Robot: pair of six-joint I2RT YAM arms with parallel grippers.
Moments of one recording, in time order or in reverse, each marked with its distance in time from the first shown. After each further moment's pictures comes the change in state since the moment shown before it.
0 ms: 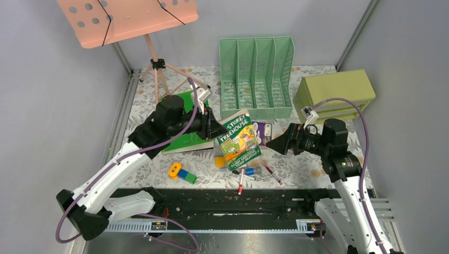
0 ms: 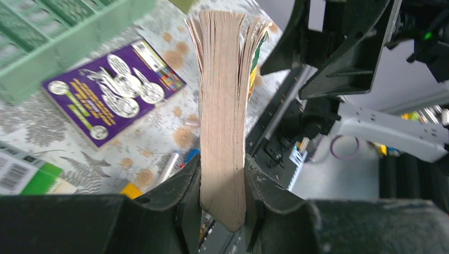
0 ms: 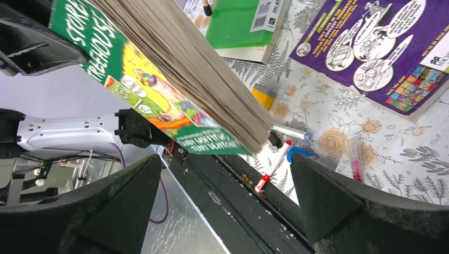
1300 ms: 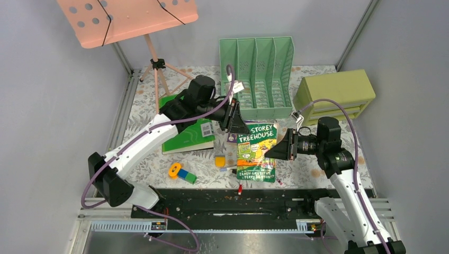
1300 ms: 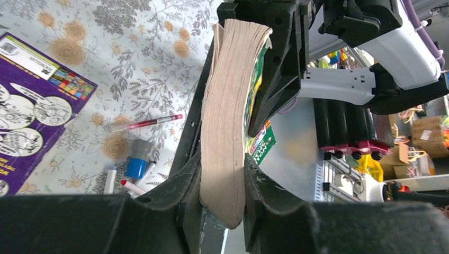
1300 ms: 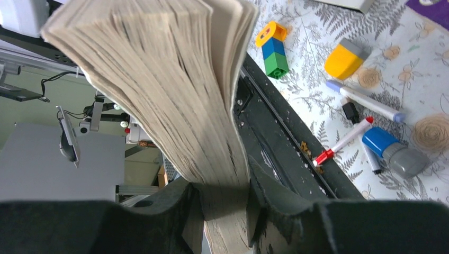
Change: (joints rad) left arm -0.043 0.363 0.277 -0.043 0.344 0.024; right arm 0.006 0.071 -0.054 0.050 -0.346 0.031
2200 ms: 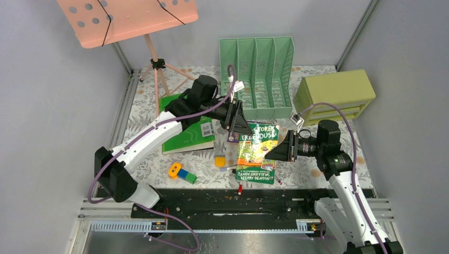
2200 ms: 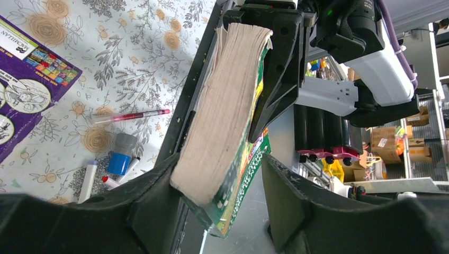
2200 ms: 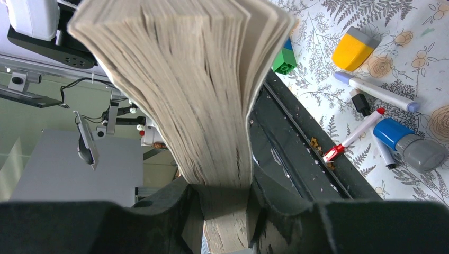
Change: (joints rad) left arm 0.029 0.032 -0.029 0.056 0.045 -0.115; right arm -0.014 -0.025 -0.067 0.087 -0.045 0.098
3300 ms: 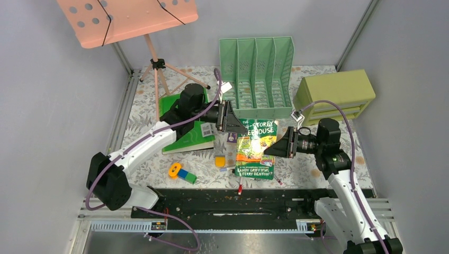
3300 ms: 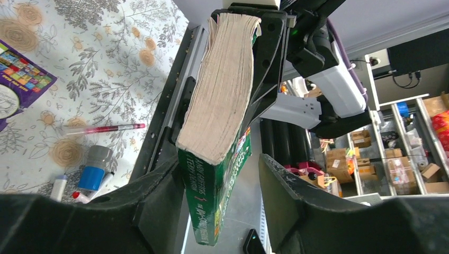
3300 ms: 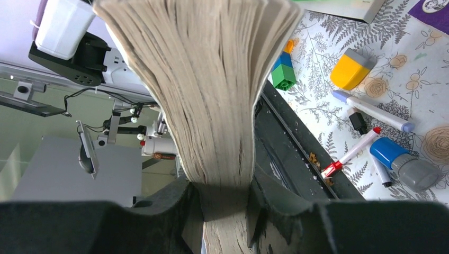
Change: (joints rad) left arm 0.080 -0.088 -0.287 0.457 0.104 -0.304; right arm 0.000 0.015 -0.022 0.149 0.023 0.093
